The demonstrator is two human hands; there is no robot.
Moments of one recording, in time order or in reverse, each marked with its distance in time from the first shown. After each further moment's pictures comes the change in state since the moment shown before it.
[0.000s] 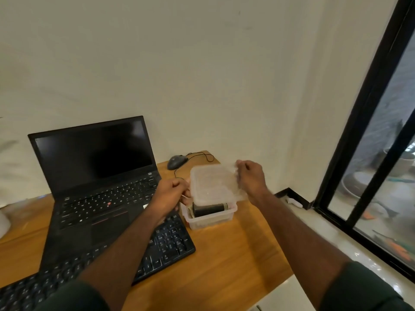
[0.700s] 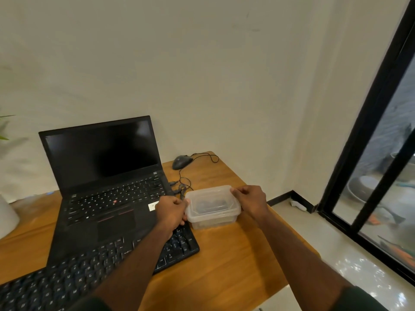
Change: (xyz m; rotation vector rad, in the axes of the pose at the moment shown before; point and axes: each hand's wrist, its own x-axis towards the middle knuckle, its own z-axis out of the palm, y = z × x) left_hand -0.011 -0.043 0.009 0.185 0.278 -0.118; right_hand -0.026 0.048 0.004 -0.291 -0.118 0.038
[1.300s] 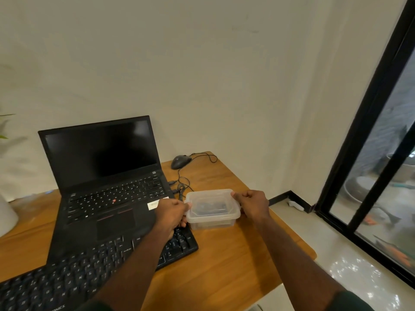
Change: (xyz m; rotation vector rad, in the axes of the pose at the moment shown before) left_hand -0.008 -0.001 0.001 -0.161 -0.072 -0.131; right_hand -0.017 0.004 -0.004 0.106 0.061 0.149
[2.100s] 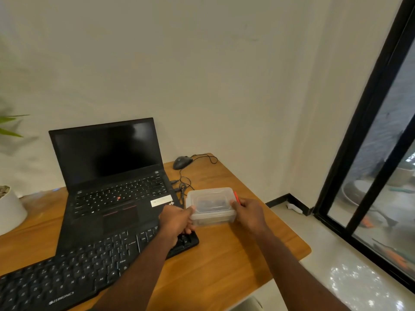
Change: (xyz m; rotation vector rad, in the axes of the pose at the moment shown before) left_hand -0.037 -0.004 0.002 0.037 0.013 -0.024; right_hand -0.037 0.011 0.000 -0.043 -0.096 -0.115
